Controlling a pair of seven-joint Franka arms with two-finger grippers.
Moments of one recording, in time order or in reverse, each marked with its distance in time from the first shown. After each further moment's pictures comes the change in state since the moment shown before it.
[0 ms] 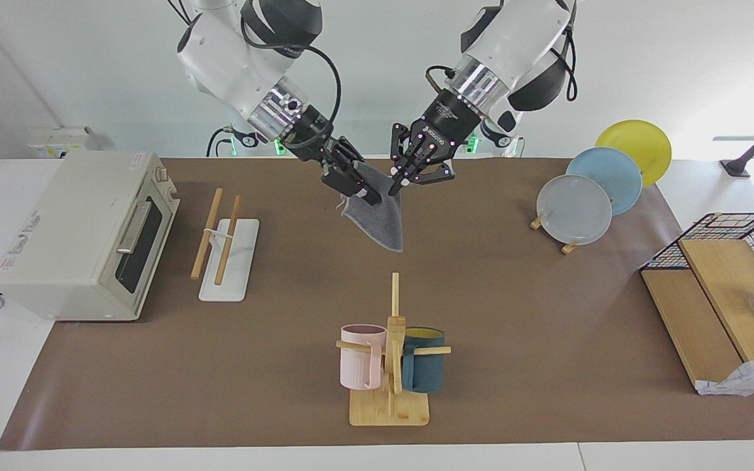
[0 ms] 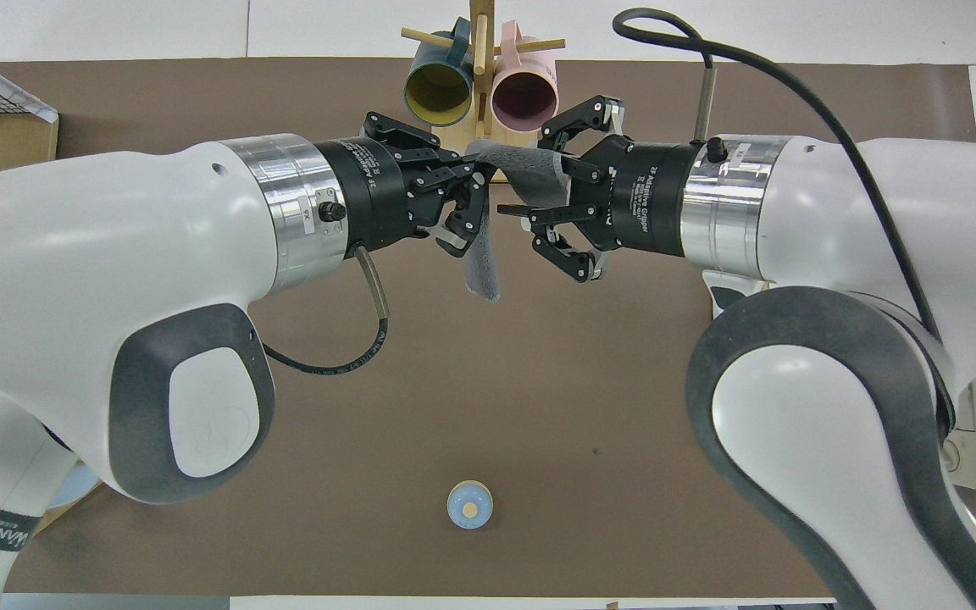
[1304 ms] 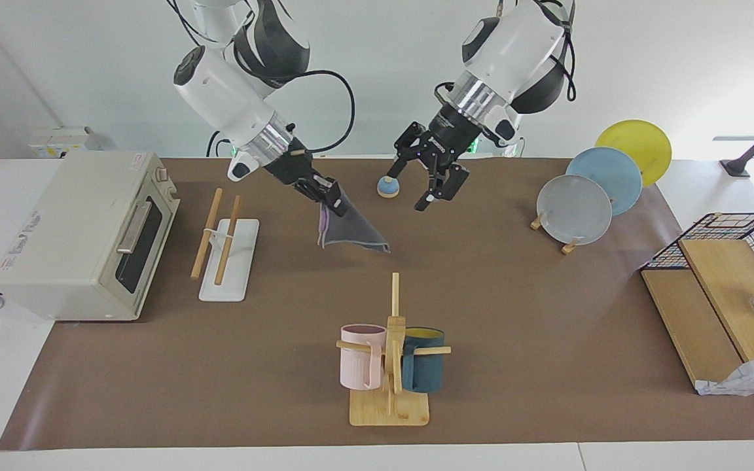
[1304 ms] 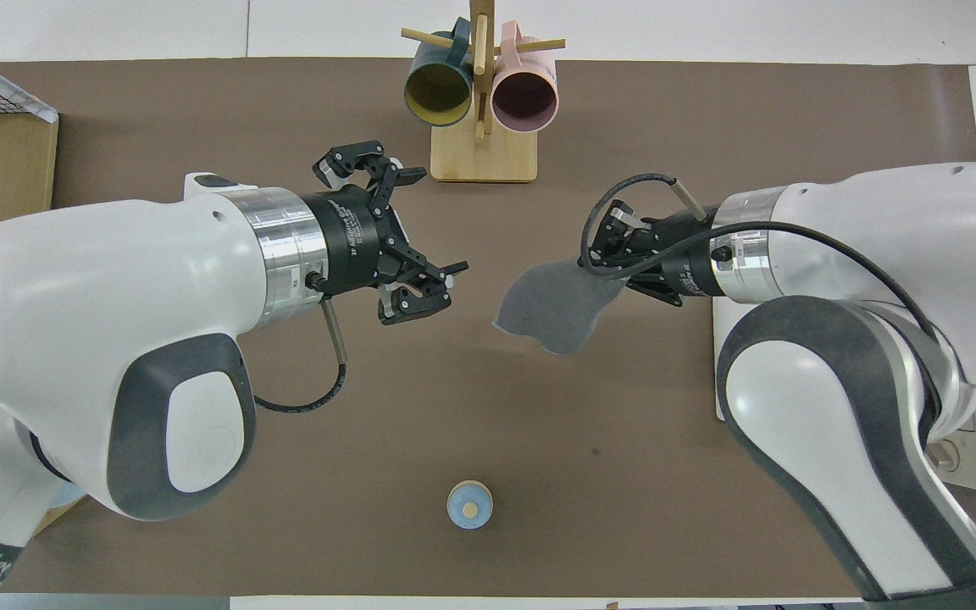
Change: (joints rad) left arm 0.052 -0.089 0.013 -0.178 0.001 -0.066 0.454; right arm -0.105 -0.046 -0.014 -0.171 -0.251 -0.193 -0.868
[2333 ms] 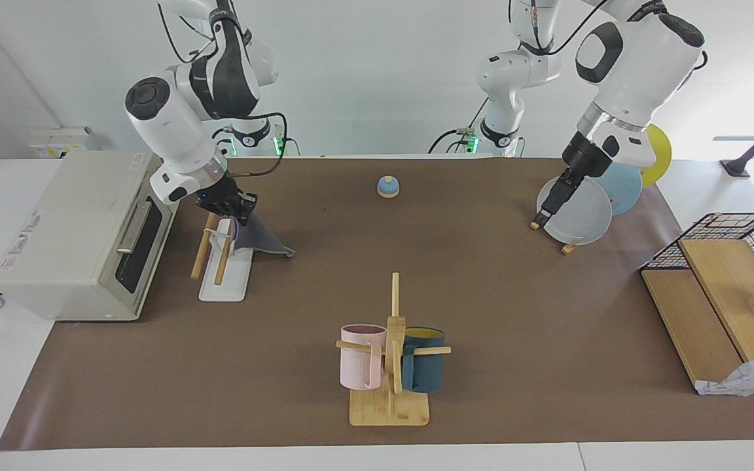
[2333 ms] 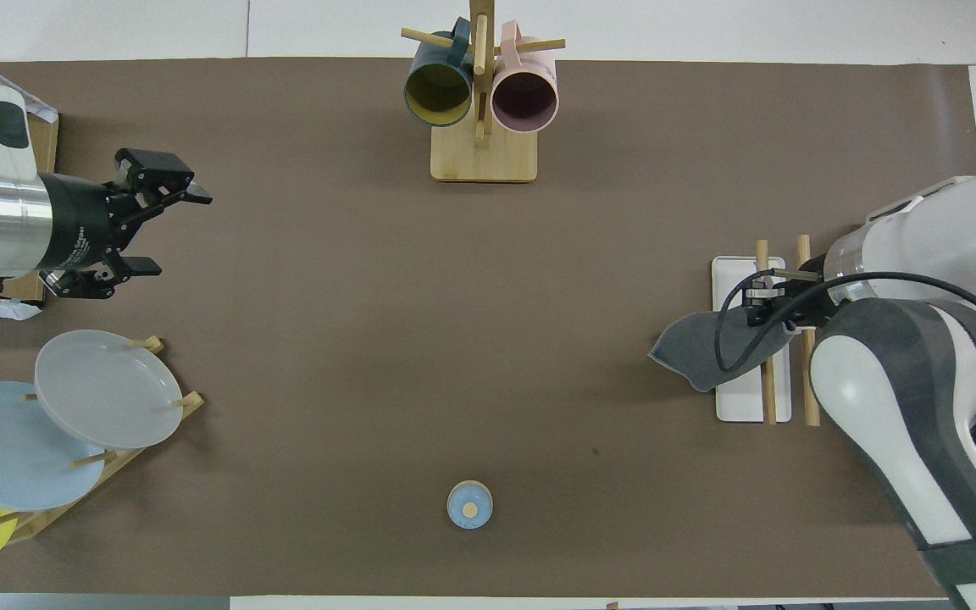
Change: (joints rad) left arm 0.348 -0.038 0.018 0.042 0.328 -0.415 1.332; right arm -0.221 -0.042 -0.004 -0.110 -0.449 -0.239 -0.428
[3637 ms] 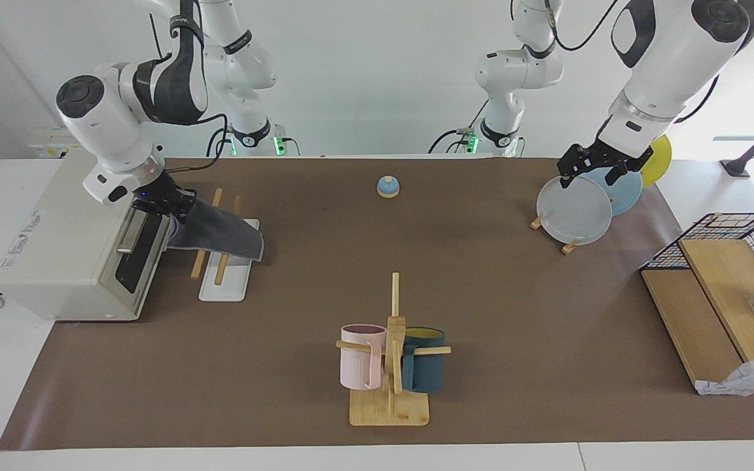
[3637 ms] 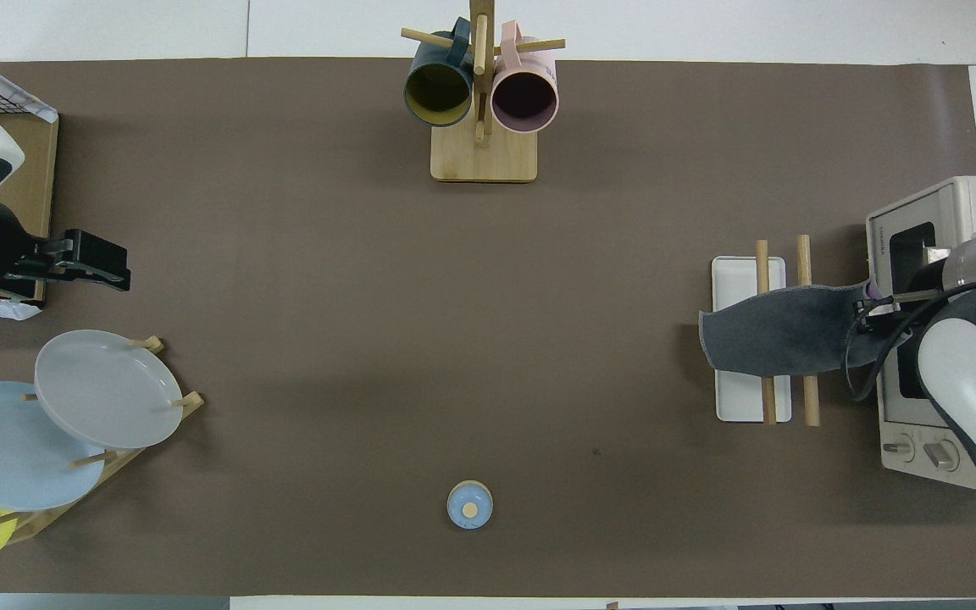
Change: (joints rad) left arm -0.196 0.067 0.242 0.199 0.197 -0.419 0.635; right arm -0.162 -0.019 -0.001 -0.023 -0.122 -0.011 -0.335
